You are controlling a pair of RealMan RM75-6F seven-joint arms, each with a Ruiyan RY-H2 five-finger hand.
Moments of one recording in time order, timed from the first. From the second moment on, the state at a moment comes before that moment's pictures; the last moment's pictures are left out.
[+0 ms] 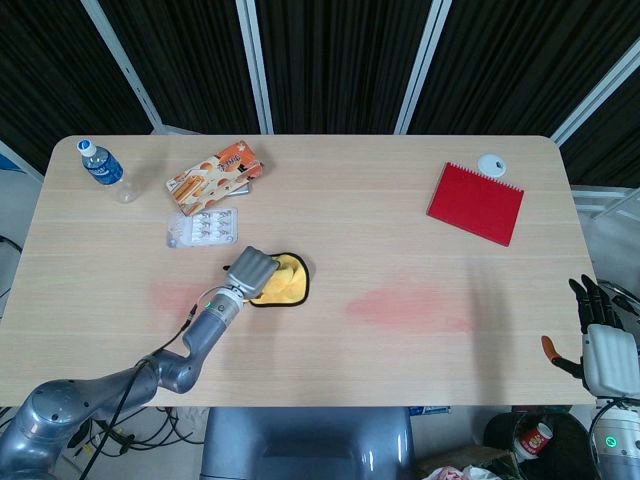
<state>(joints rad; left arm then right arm) -0.95 -1.88 -0.14 -0.89 1.07 0.73 0.54 0.08 -1.14 0.12 -1.67 -1.33 1.40 0.04</state>
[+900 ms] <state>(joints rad) -0.87 -1.78 -0.12 -0.88 1.09 0.73 0.50 0.08 -1.13 0.12 -1.68 -1.33 1.40 0.04</state>
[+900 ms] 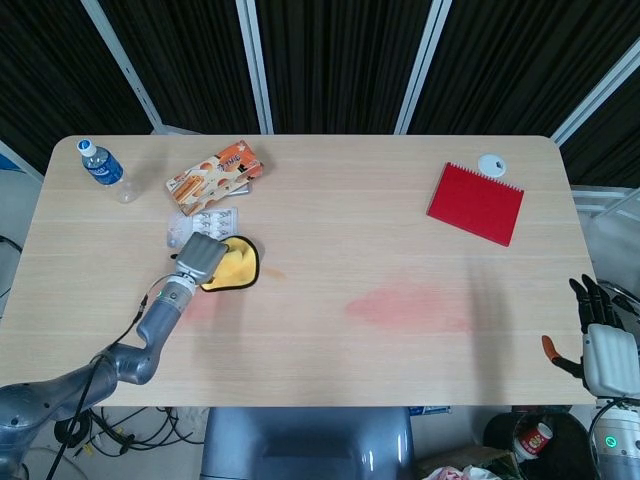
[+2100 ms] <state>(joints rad) -1.05 -2.03 -0.22 -0.72 1.02 0.69 0.64 0.07 -1.13 0.12 -1.66 -1.35 1.41 0.06</state>
